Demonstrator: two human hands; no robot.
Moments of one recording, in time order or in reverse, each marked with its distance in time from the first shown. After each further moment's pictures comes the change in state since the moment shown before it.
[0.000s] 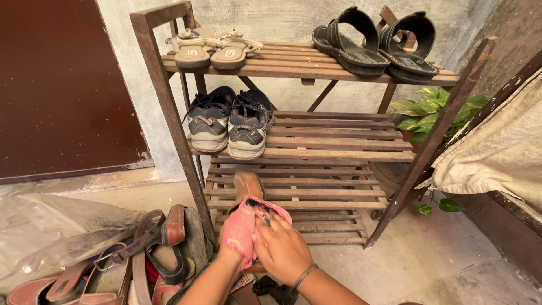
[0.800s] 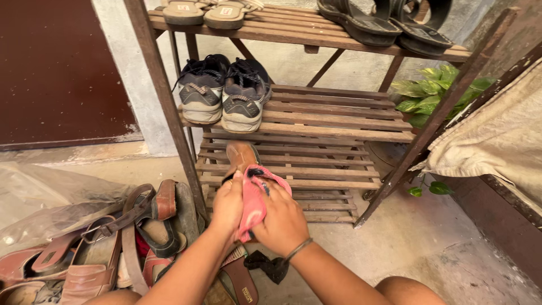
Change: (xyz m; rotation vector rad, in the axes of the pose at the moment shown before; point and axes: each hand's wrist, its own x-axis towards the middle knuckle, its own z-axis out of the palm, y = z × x) left_hand 0.023 -0.006 -0.003 0.064 0.070 0.097; right_hand 0.010 -0.002 -0.005 -0.014 0.031 0.082
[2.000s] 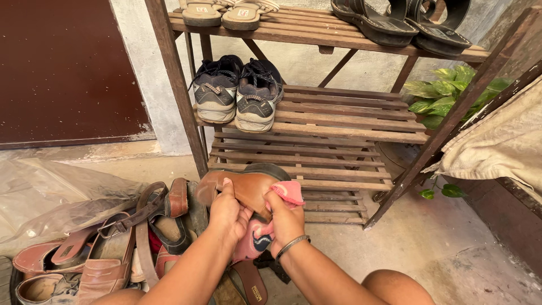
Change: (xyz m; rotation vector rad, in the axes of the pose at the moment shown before) left_hand -0.005 0.016 -0.025 -0.486 0.211 -0.241; right_hand 0.016 -0.037 0.026 1.404 0.342 1.145
